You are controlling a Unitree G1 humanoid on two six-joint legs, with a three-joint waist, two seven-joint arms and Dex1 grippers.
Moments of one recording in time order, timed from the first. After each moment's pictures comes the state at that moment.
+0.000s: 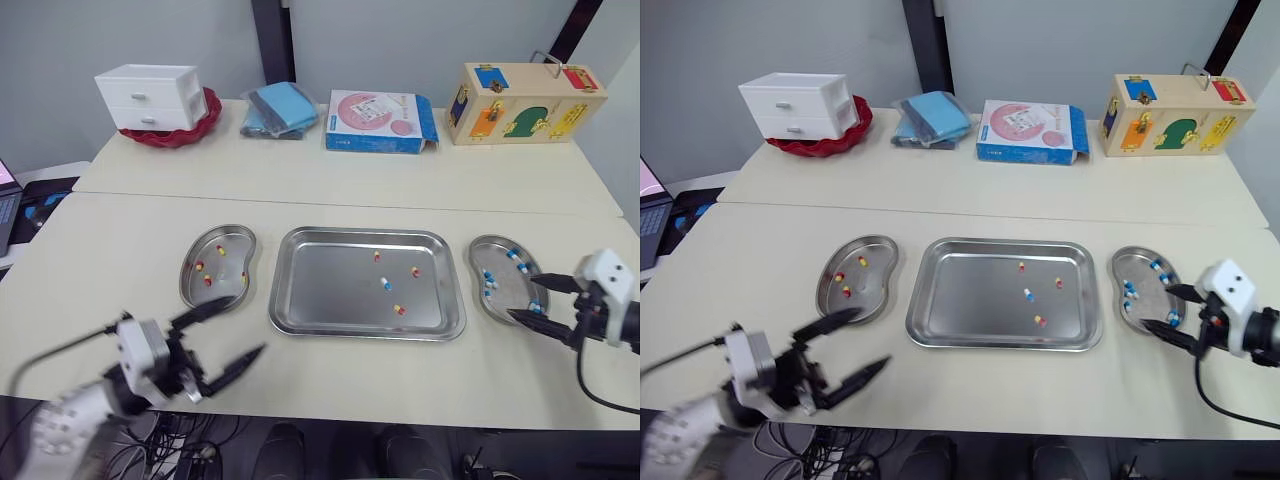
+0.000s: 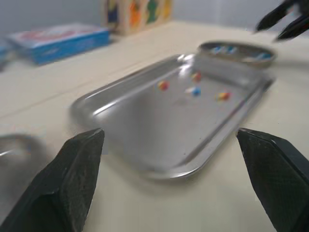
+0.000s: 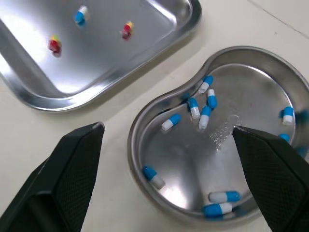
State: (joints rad) left arm 0.35 0.77 0.37 -0.37 -0.64 0.05 -0.89; right arm 0.12 -0.97 -0.46 -0.15 0.43 0.42 1.14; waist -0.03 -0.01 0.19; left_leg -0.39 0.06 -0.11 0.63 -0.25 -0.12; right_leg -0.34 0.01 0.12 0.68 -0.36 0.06
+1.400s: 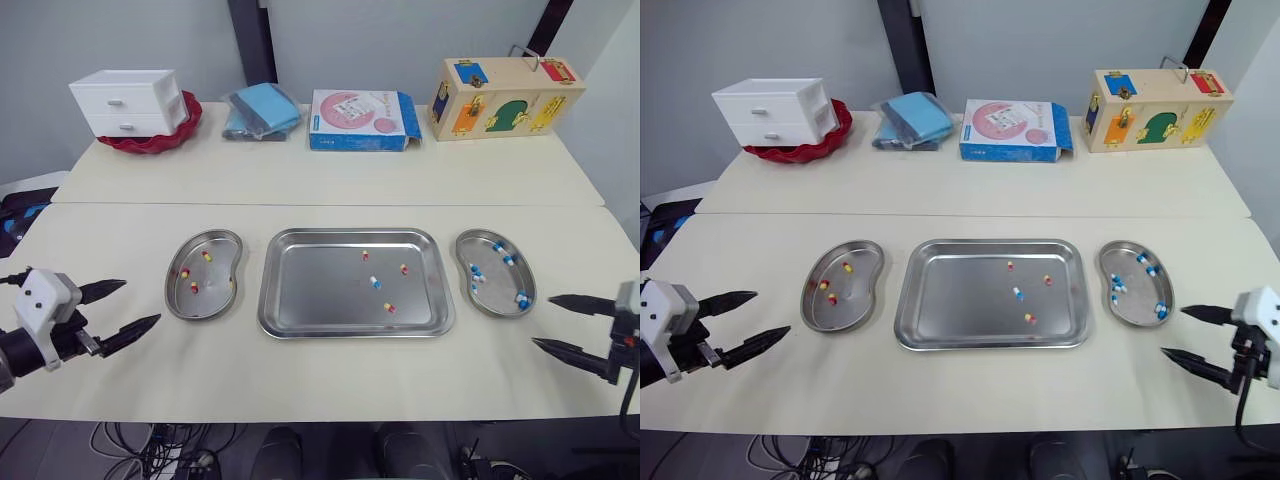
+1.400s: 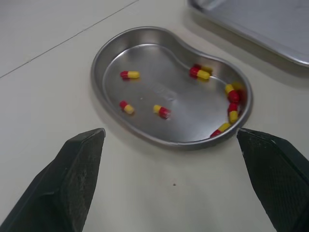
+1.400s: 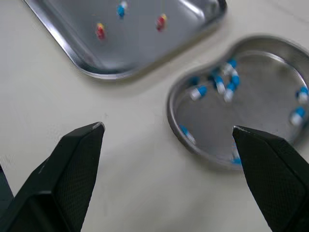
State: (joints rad) left arm 0.24 0.83 0.58 -0.05 -0.46 0.10 -1.10; right arm 0.20 -0.97 -0.47 -0.32 0.50 0.40 1.14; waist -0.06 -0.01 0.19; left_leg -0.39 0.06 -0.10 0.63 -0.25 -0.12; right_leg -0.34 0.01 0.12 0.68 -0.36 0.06
